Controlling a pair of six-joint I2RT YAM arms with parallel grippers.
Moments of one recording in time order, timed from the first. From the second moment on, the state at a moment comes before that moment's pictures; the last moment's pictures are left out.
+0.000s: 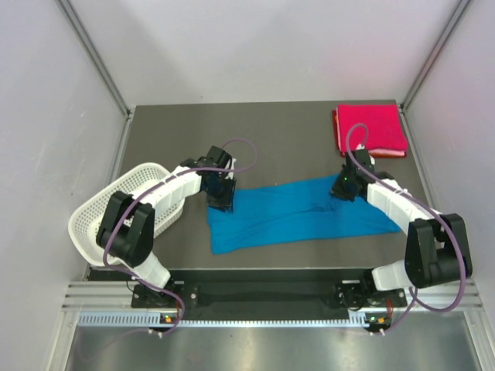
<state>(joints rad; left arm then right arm) -0.49 1.63 1.11 -0.70 0.16 -0.31 0.19 1.40 0.83 -0.41 0.02 0.69</state>
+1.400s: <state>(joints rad) -0.79 2.15 1.47 0.04 0.53 -0.66 -0.05 1.89 1.42 -0.83 0.16 0.74</state>
